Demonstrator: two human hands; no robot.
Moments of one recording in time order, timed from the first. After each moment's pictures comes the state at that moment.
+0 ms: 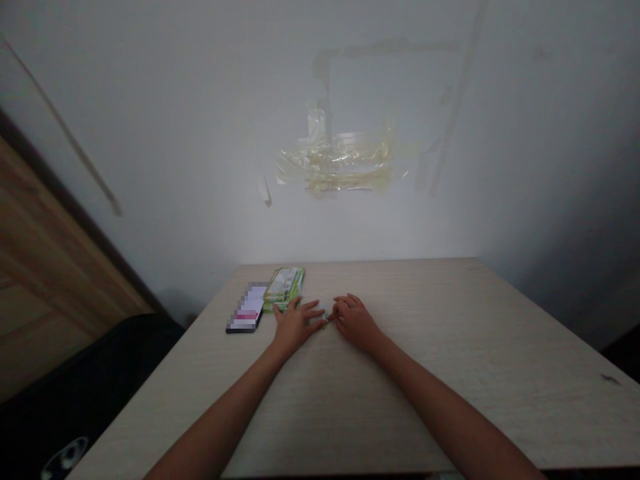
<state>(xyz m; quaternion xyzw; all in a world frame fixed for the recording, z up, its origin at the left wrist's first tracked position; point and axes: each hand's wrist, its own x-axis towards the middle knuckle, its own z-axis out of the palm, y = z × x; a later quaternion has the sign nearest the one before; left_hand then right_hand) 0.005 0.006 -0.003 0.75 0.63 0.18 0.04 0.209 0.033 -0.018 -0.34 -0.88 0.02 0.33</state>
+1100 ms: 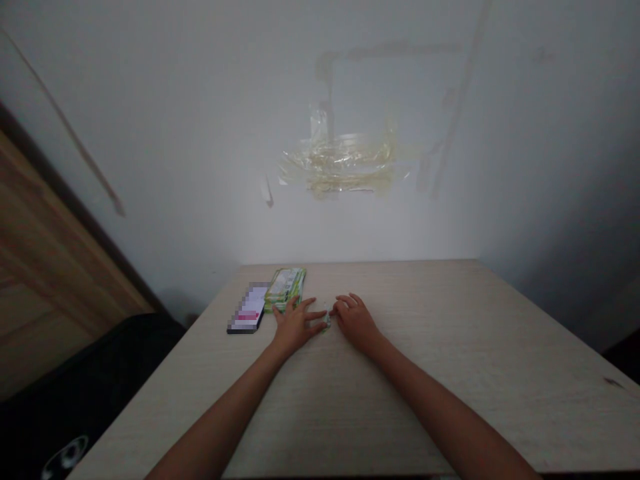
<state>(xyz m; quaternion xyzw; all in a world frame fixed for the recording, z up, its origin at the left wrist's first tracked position) 0.002 0.005 -0.004 0.75 0.64 0.17 0.05 0.202 0.037 -0.022 -0.37 -0.87 -0.04 0.31</state>
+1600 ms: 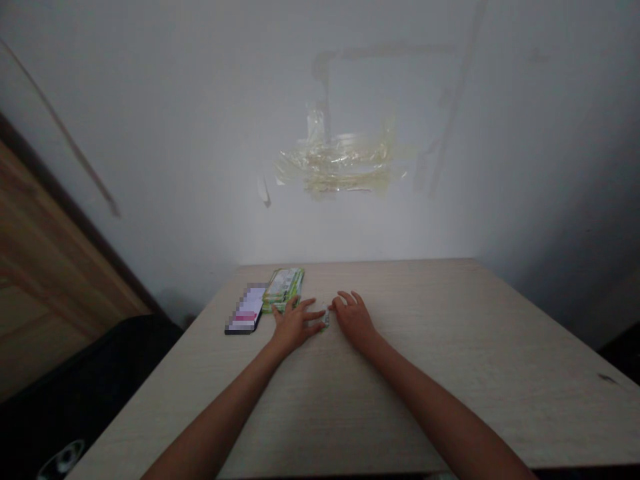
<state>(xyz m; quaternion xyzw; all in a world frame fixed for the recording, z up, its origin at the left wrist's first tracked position) 0.001 0.008 -0.003 0.76 0.63 0.17 0.07 0.195 0.042 -0.024 -0.44 -0.85 -0.10 0.29</state>
